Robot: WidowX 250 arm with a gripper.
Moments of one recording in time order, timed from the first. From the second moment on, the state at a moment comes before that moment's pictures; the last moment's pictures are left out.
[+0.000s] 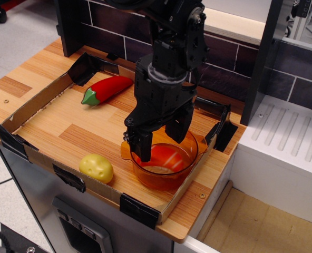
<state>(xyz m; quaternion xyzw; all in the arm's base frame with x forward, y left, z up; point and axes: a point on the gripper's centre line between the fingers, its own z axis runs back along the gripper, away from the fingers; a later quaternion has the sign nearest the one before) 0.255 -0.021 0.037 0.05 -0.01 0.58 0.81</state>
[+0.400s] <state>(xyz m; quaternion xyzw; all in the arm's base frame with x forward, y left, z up) 0.264 -0.019 0.091 -0.01 -0.02 0.59 0.81</state>
